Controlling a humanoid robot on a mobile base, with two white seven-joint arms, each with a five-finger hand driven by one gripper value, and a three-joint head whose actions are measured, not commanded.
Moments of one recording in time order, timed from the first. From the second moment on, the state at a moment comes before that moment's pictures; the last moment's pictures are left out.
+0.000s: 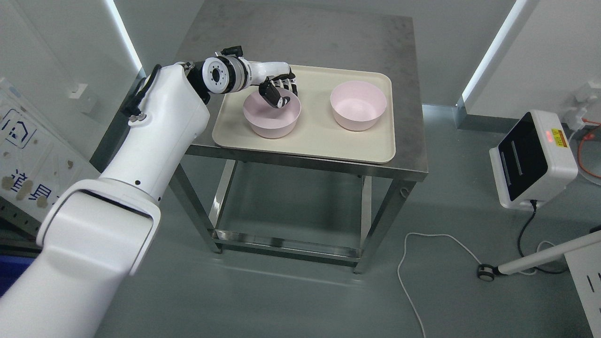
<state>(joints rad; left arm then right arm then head) -1.29 0.01 -0.44 -0.51 -0.69 -0.10 -0.67 0.00 0.00 0.00 0.00 0.00 0.03 0.01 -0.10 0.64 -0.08</state>
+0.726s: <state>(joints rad) -1.39 0.00 -0.38 -0.54 -0.62 -0.07 -0.66 0.00 0.00 0.00 0.00 0.00 0.03 0.01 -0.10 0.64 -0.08</state>
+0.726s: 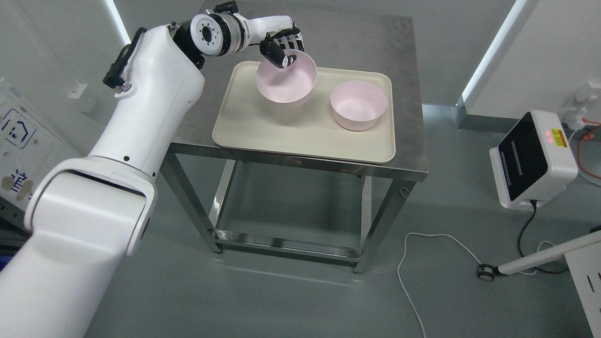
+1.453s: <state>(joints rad) -1.41 0.00 -0.69 -0.64 -0.11 -0.02 -0.32 0.00 0.00 0.00 0.00 0.00 0.03 0.01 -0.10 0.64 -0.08</state>
